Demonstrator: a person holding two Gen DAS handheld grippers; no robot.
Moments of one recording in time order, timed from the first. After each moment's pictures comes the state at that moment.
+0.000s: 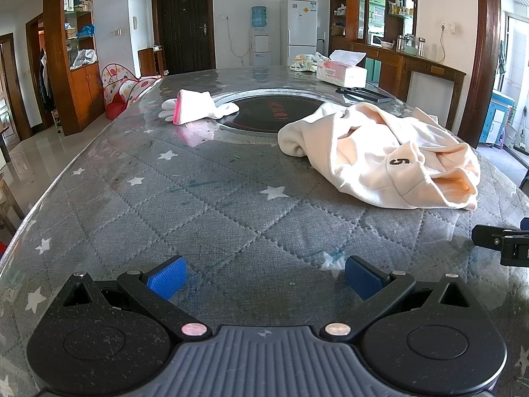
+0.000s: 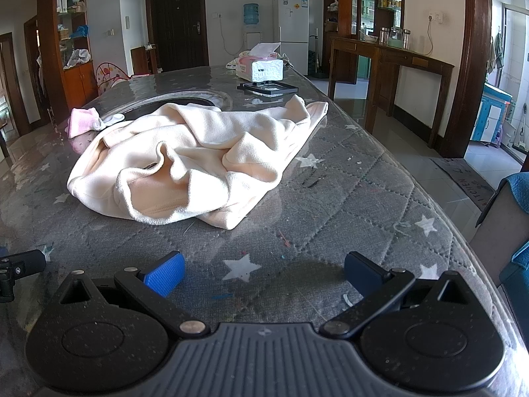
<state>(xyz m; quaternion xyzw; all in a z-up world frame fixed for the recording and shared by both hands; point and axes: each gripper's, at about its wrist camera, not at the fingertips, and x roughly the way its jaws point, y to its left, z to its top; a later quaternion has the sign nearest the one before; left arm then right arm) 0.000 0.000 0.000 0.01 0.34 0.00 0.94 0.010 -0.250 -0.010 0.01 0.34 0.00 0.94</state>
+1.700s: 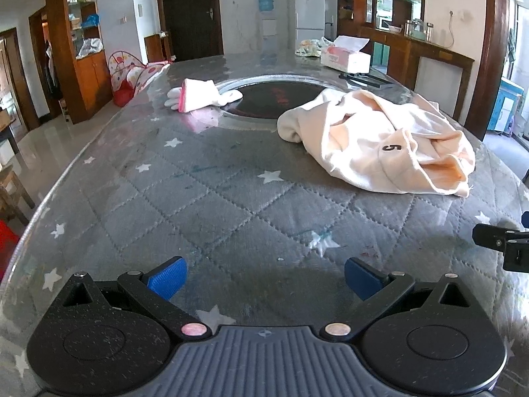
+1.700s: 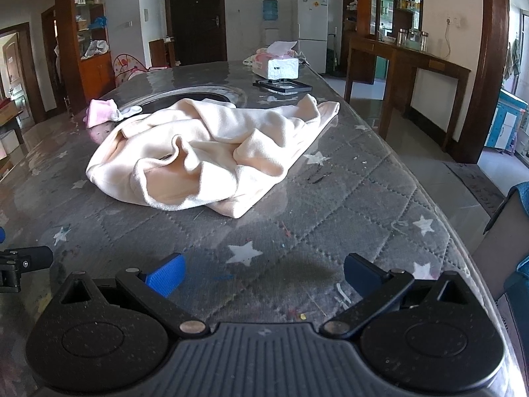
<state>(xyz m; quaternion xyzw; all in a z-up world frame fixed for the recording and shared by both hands) -0.017 -0.014 0.012 0.02 0.37 0.02 0.93 -0.005 -0.258 -0.001 0.00 0.35 0.04 0.94</state>
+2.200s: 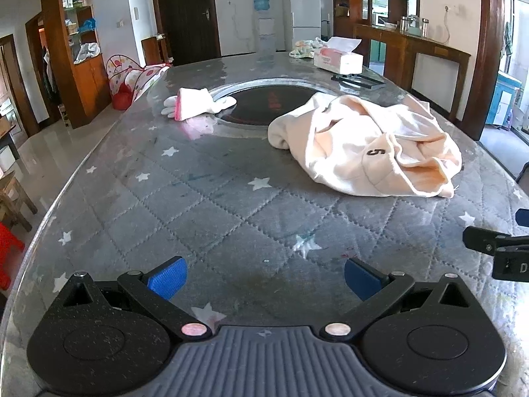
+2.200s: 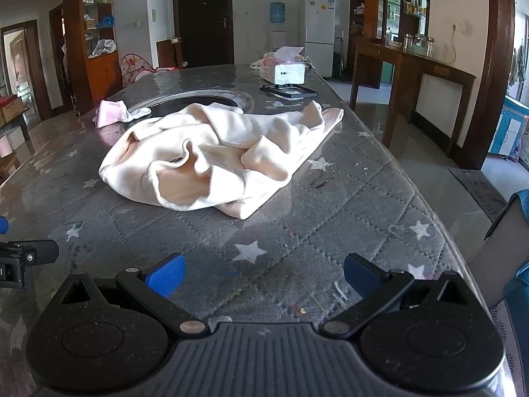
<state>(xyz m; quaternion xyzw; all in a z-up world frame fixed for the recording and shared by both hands) -0.024 -0.028 0.029 0.03 0.37 0.02 0.93 -0.013 -0.257 0.009 -0.01 0.35 0.05 0.94</state>
